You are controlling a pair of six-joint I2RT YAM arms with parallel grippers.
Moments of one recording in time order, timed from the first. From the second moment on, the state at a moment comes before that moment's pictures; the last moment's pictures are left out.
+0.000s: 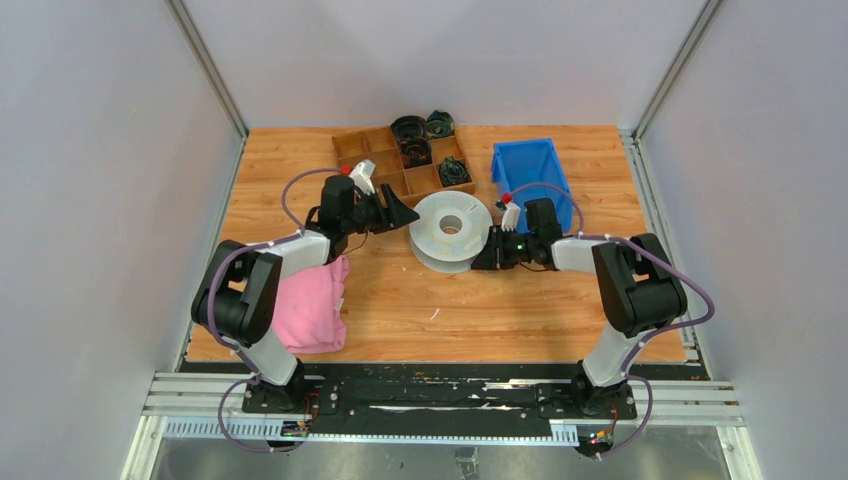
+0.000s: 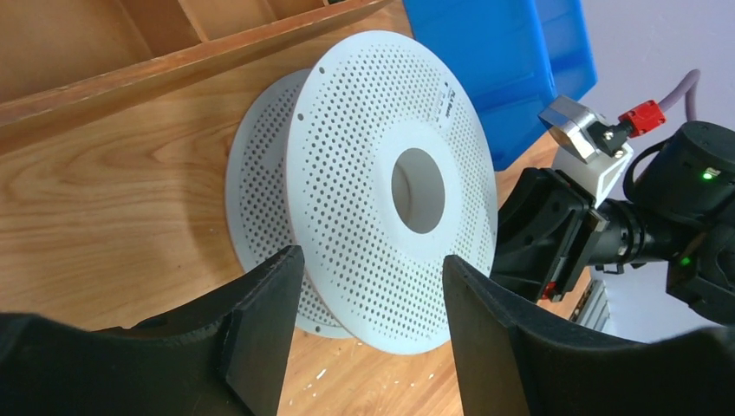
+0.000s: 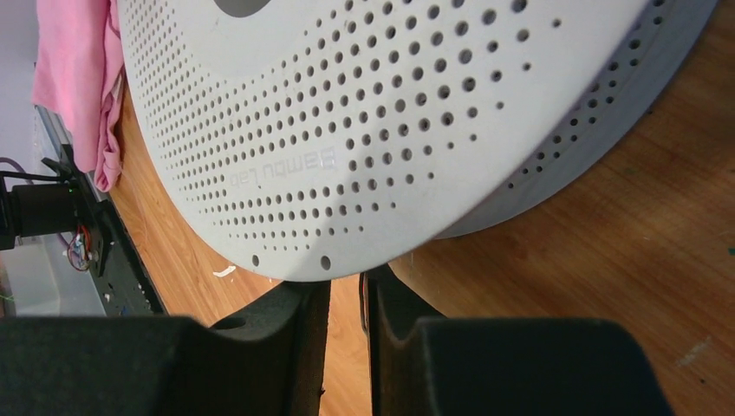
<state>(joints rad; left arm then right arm) -0.32 1.63 0.82 0.42 0.48 -0.66 0.27 1.73 0.77 0.13 -0.76 0.22</state>
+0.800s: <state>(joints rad) -0.40 1.70 0.88 0.41 0.38 -0.67 0.36 1.56 0.72 0.02 -0.54 0.16</state>
